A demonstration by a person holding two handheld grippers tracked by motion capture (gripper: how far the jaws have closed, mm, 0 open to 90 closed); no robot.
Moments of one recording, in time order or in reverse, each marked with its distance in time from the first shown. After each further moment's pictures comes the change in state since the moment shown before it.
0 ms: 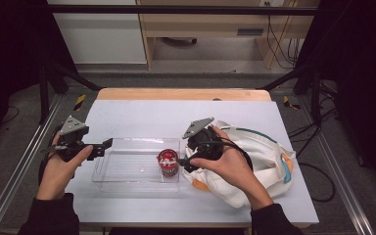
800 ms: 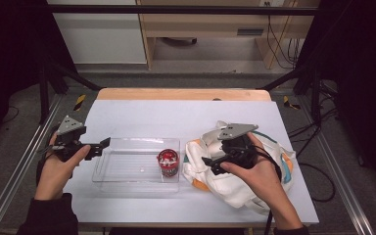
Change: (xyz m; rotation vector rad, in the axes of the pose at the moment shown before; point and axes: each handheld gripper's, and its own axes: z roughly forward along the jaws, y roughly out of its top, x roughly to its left) left arm 0.005 -0.001 -0.003 -0.006 0.013 -0.010; right arm -0.012 -0.049 -0.061 -0.109 -0.125 0.140
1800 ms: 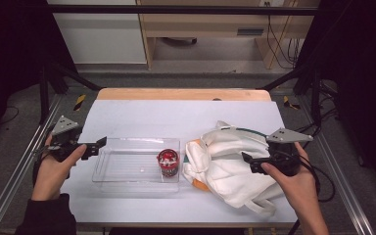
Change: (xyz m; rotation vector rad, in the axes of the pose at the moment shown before) left arm 0.008 -0.003 -0.004 -0.013 0.017 -0.021; right arm -0.049 -0.065 -0.055 -0.064 -0.223 0.193
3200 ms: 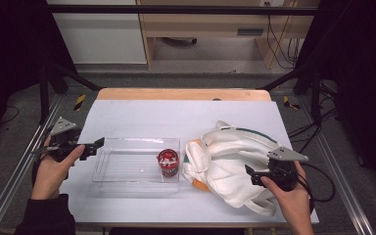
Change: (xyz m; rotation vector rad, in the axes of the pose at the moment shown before) left arm 0.009 -0.008 0.006 0.018 0.008 -0.017; right arm -0.004 -0.064 0.025 0.023 -0.076 0.065
